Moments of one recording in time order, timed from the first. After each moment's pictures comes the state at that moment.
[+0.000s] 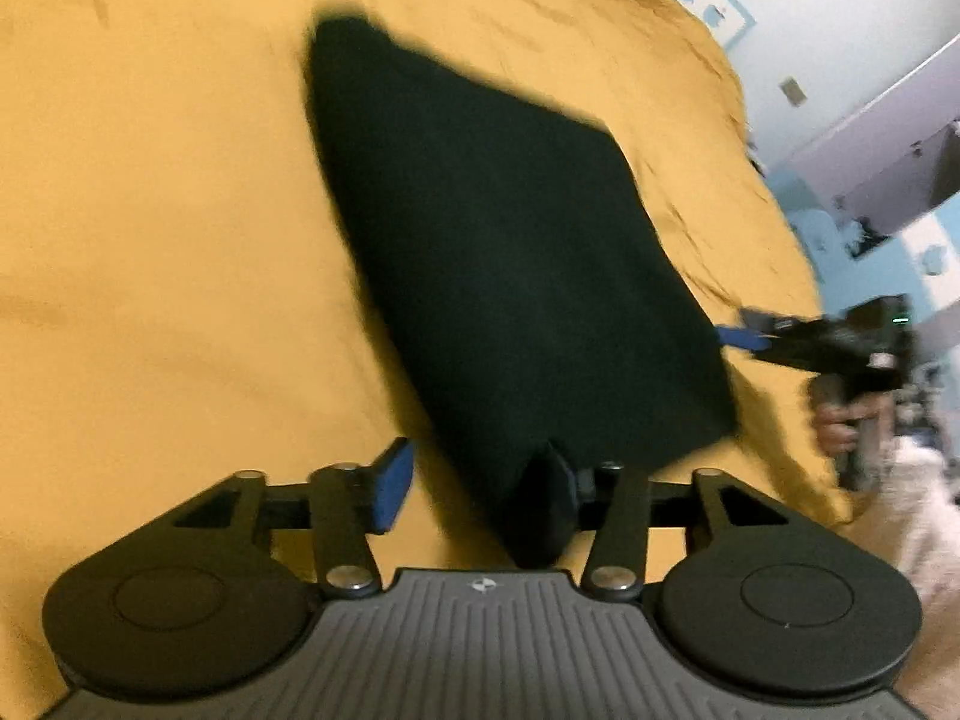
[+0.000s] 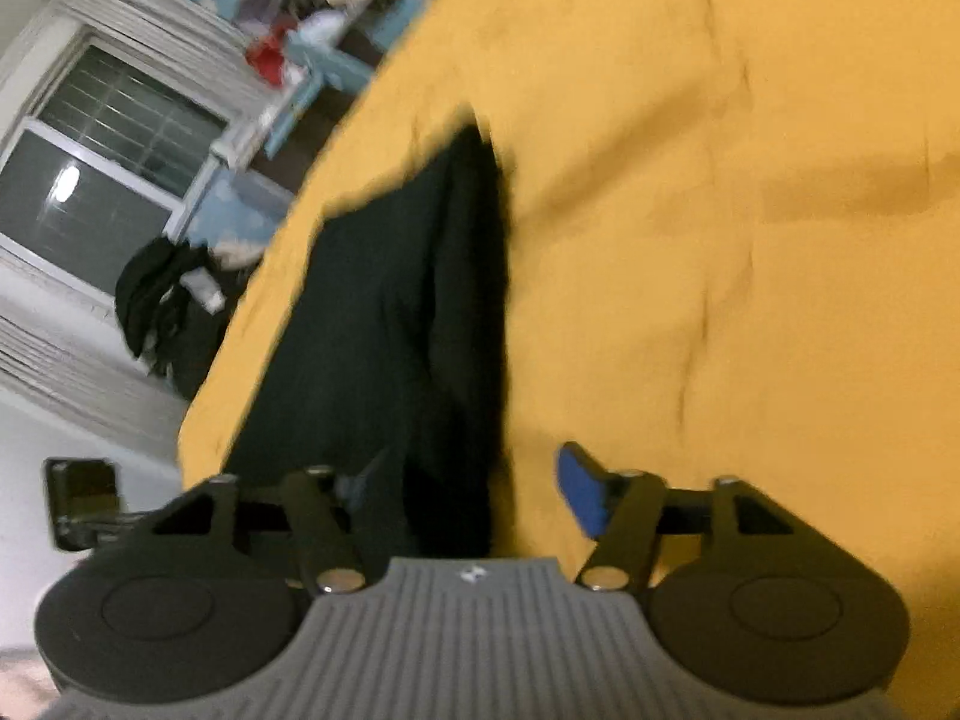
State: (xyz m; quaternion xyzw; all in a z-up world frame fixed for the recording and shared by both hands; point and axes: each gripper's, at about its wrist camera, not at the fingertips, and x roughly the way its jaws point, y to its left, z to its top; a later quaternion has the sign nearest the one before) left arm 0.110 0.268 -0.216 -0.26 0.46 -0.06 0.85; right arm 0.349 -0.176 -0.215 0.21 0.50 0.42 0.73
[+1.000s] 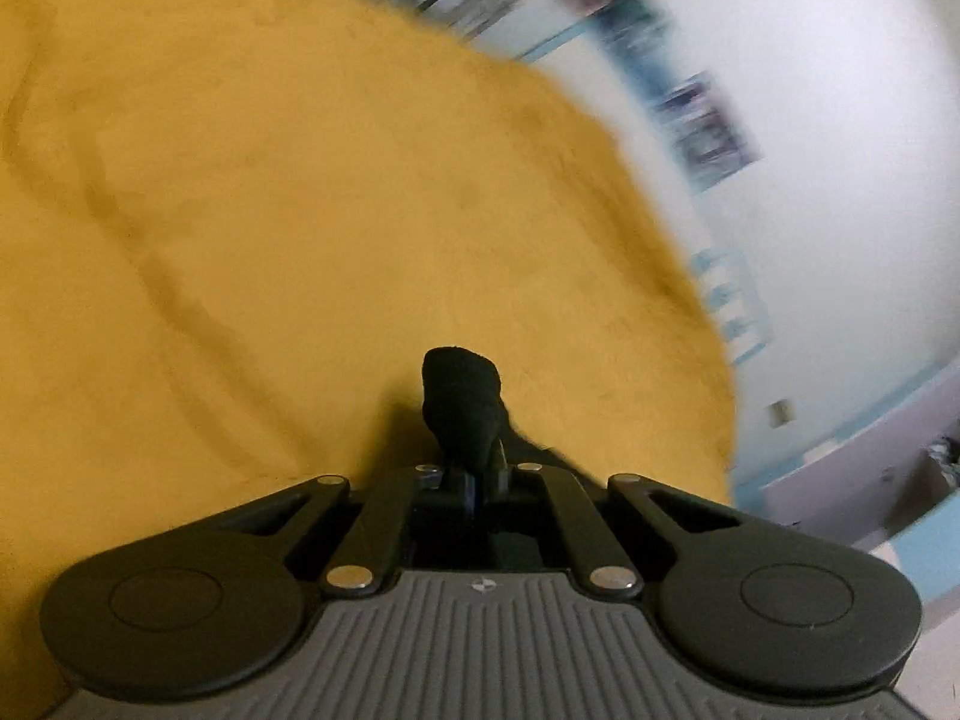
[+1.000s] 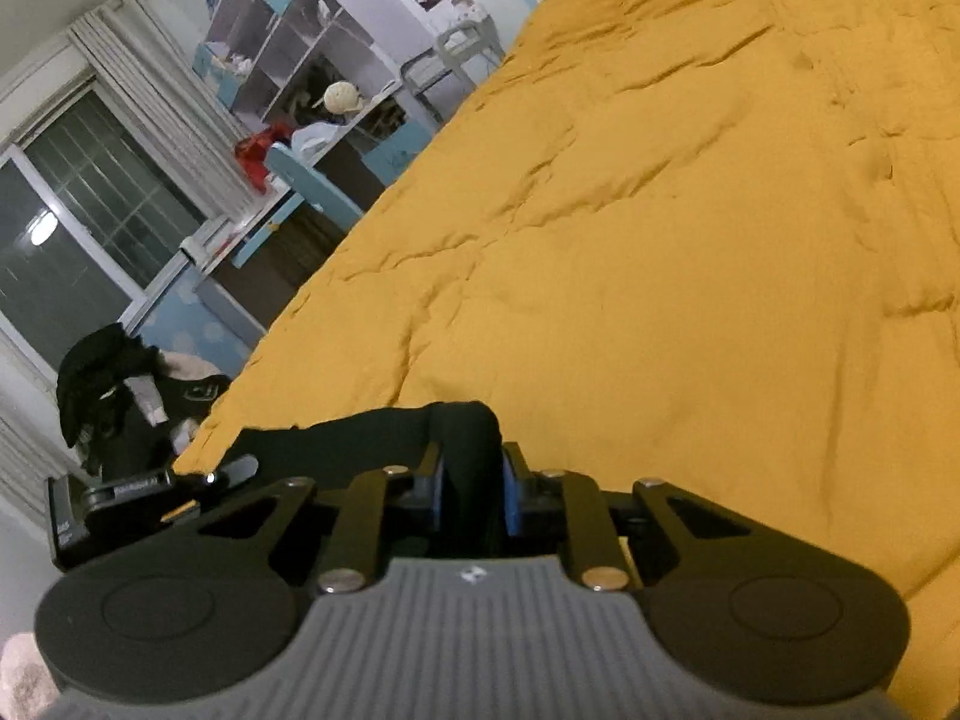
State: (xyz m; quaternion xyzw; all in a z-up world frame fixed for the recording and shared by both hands) left arm 0.287 0.390 -0.301 -0.46 0.27 0.03 0.85; right arm 0.467 -0.014 -0.251 0.18 0.44 0.36 0.80
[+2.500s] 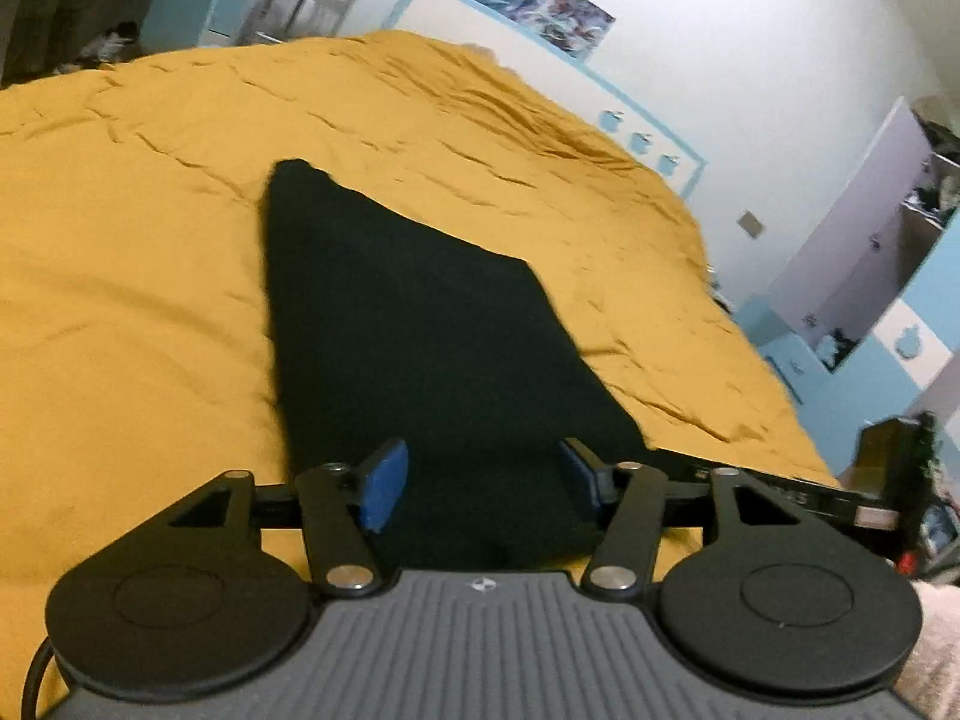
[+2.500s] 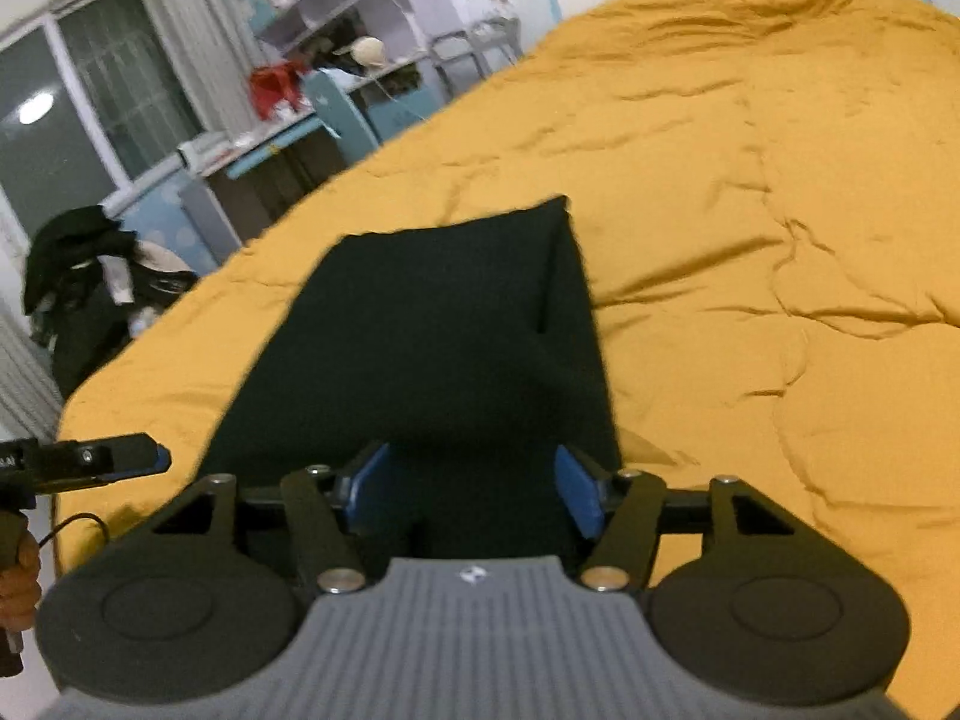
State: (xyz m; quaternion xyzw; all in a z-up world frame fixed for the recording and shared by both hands) left arm 0.033 0.186 -0.205 -0.27 0.29 -0.03 0.92; right arm 0.205 -0.116 -0.193 0.07 0.39 0.37 0.84
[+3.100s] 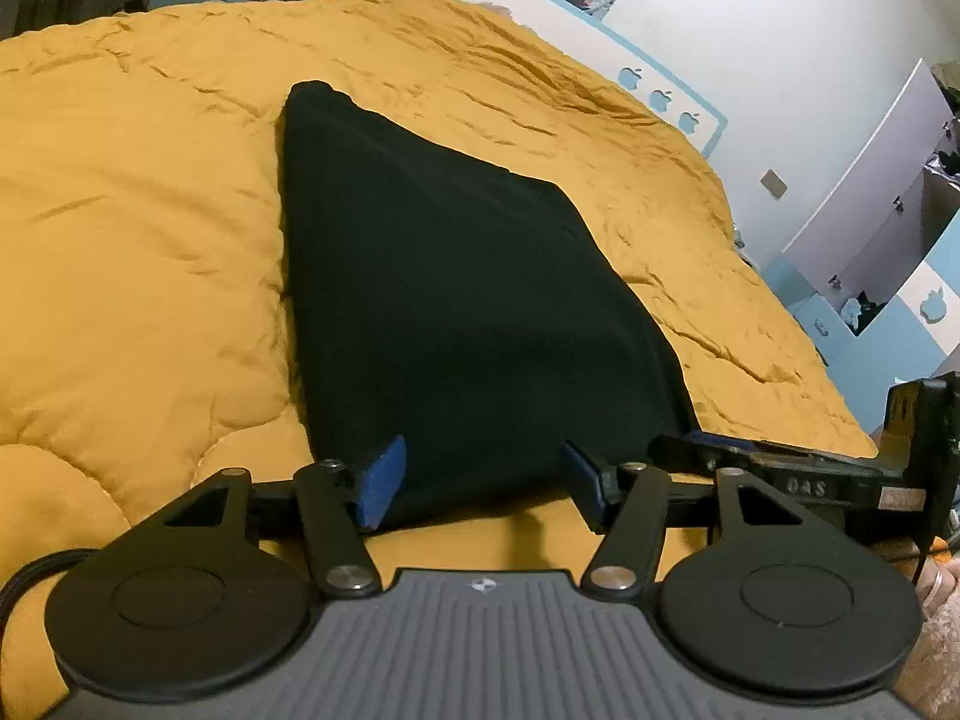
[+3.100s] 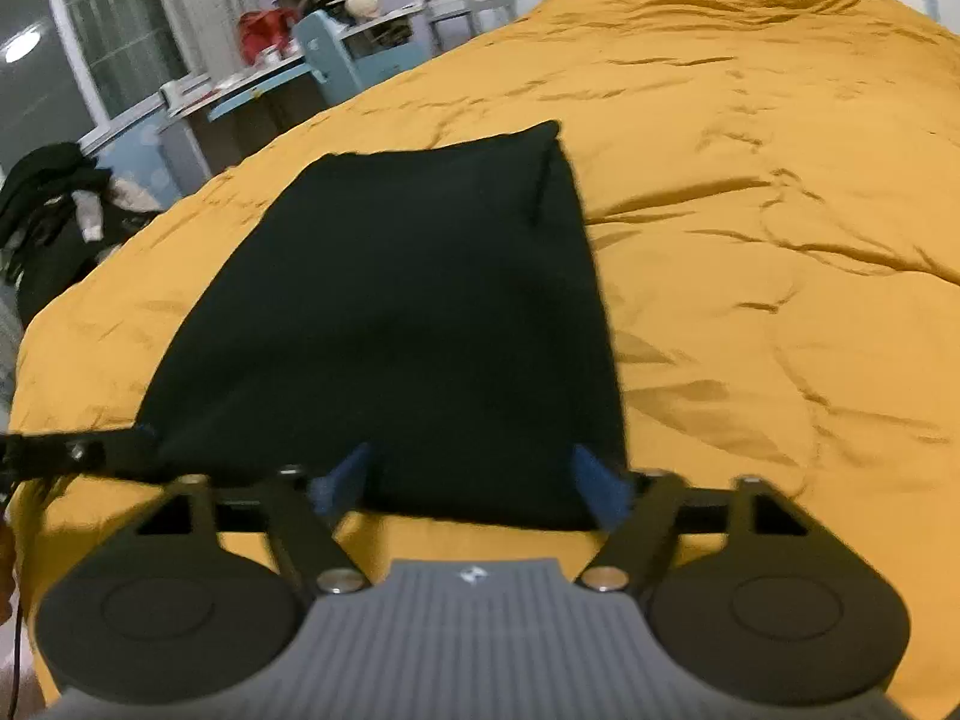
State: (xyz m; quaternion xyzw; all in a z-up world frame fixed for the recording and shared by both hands) left arm 0.031 0.168 -0.246 -0.25 0.32 -0.01 0.91; right arm 0.179 -0.104 -0.227 0.00 0.41 0.35 0.84
